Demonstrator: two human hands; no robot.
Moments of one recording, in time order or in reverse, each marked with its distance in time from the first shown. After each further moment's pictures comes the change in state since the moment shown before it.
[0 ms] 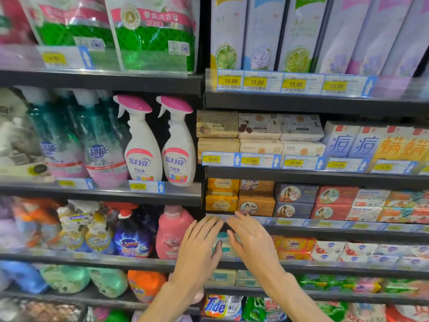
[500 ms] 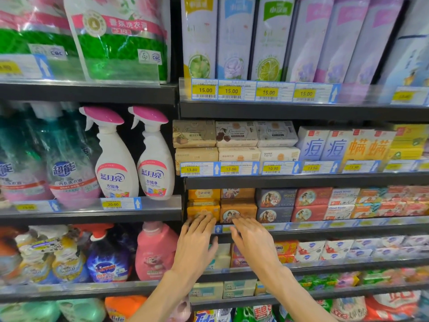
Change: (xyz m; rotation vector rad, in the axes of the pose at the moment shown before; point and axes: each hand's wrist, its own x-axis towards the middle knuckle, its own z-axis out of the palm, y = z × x) left_hand 0.062 0.001 0.034 0.092 -0.038 0.072; right_hand 0.010 0.054 -0.001 -0.238 -0.047 0.202
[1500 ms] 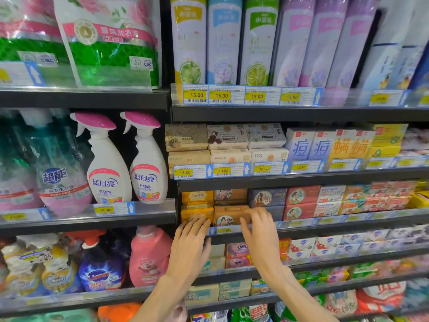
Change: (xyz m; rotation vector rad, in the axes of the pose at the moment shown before) left_hand -0.003 -0.002 0.001 -0.005 0.041 0.025; right_hand -0.003 0.009 -0.024 0.175 0.155 0.283
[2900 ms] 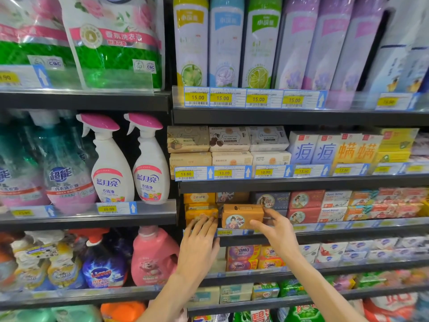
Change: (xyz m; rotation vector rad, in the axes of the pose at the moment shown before) left_hand 0.010 0.020 0.006 0.053 0.043 0.035; right_hand 0.027 0.045 -0.027 0.529 -0.289 0.370
